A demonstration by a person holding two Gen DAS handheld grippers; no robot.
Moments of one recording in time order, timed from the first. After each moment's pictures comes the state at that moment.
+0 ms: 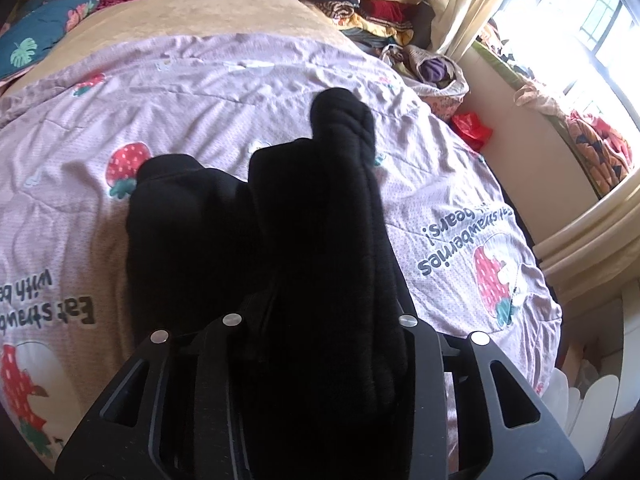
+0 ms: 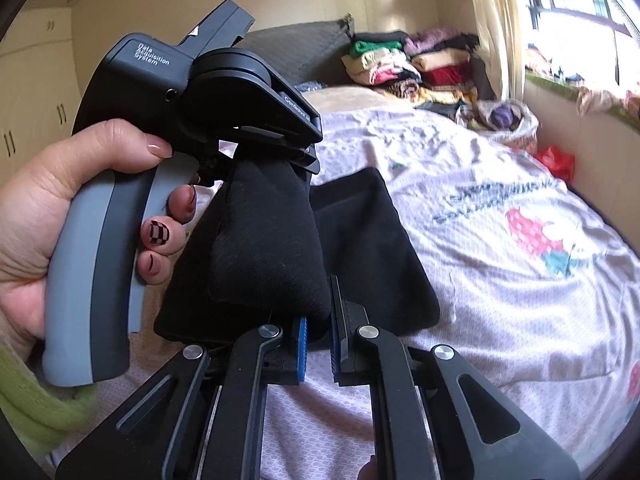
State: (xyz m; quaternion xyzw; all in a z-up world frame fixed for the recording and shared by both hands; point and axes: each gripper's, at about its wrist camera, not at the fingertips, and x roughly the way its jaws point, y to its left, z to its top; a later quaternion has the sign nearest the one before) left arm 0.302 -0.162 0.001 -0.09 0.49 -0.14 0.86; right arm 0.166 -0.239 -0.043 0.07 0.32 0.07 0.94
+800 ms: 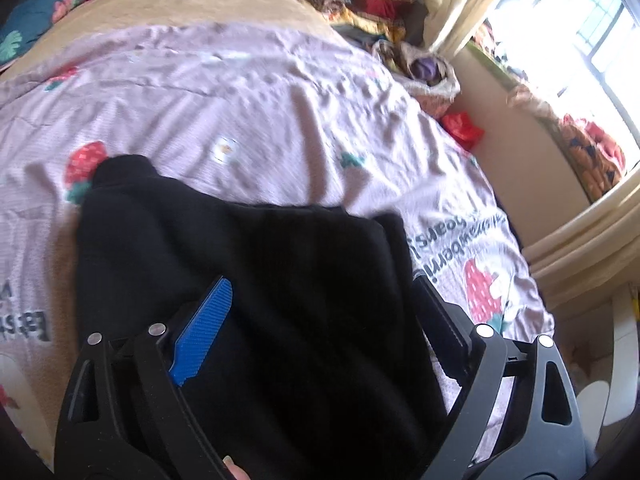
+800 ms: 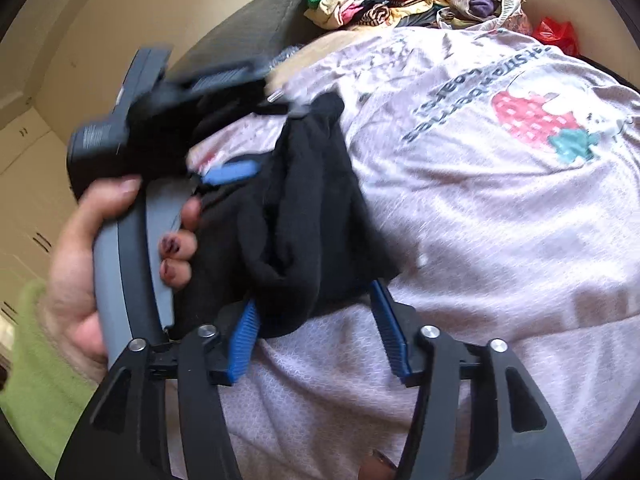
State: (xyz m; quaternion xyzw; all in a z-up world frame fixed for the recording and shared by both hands) left arm 0.320 -0.171 -0.008 -0.12 0.48 -0.16 0.86; right arm 0.167 -0.321 -0.050 0.27 0.38 0.12 0.88
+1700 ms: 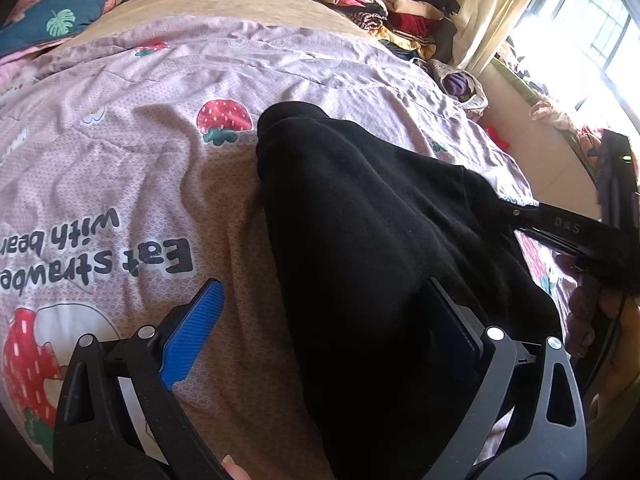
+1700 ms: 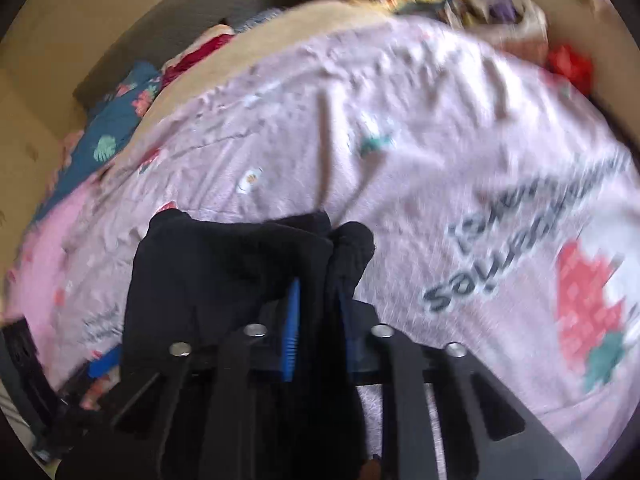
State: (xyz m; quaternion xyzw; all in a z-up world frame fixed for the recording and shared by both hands) left arm 0.259 -0.068 -0.039 -0.12 0.46 -0.12 0.87; right arm 0.337 -0.292 -0.023 0.11 0.46 0.07 0.88
